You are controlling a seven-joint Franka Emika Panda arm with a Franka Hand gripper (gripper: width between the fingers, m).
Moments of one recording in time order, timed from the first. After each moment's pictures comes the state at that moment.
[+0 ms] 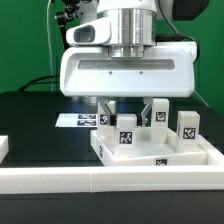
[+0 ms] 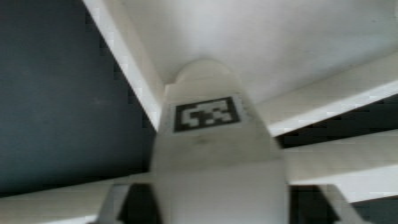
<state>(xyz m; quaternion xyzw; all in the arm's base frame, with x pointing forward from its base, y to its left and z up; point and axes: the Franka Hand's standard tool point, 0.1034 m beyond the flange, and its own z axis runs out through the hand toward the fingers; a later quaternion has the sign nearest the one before) 0.607 0.003 0.080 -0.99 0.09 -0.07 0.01</state>
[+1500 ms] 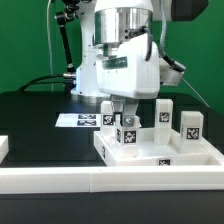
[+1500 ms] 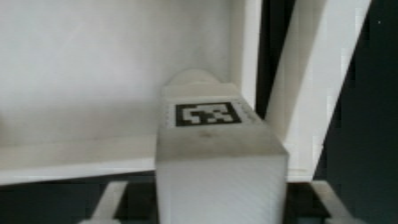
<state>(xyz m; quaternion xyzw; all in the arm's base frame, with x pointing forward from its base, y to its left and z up) 0.604 -0.001 0.080 -0.74 0.67 -0.06 0.05</state>
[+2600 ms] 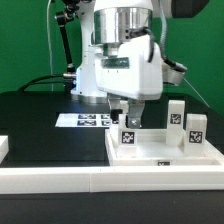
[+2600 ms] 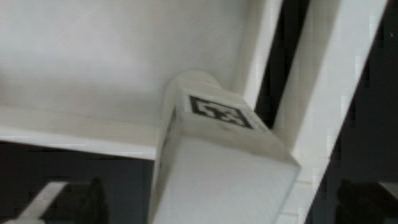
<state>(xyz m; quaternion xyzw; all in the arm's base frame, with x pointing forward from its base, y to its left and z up) 0.603 0.000 0.081 -0.81 0.58 -0.05 0.04</state>
